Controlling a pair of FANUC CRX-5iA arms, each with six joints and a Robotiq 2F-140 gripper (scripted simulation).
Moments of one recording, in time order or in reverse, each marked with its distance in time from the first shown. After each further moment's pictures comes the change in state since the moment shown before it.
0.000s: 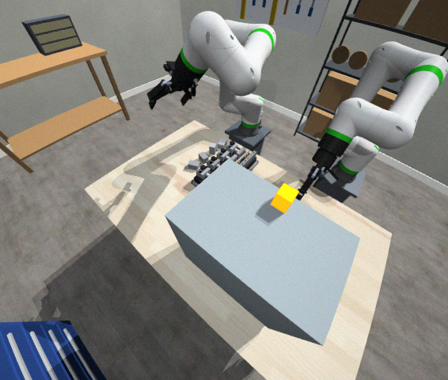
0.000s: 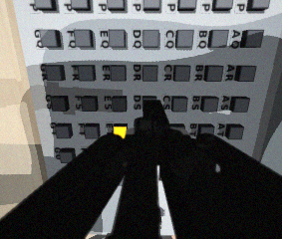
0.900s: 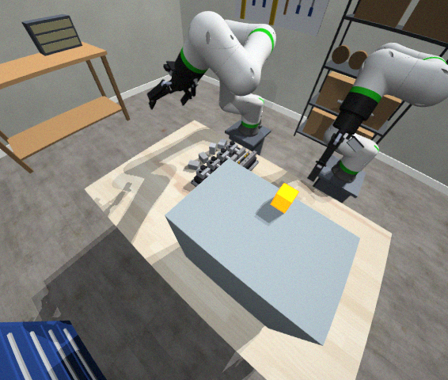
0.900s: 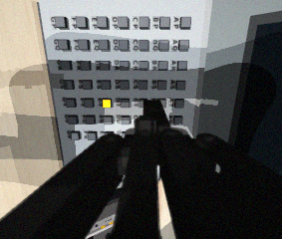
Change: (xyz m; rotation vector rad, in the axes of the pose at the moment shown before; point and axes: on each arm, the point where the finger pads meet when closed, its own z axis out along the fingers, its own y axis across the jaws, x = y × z) left arm 0.000 0.040 -0.135 -0.001 0.000 0.000; right arm 0.000 0.000 0.000 0.000 0.000 0.000
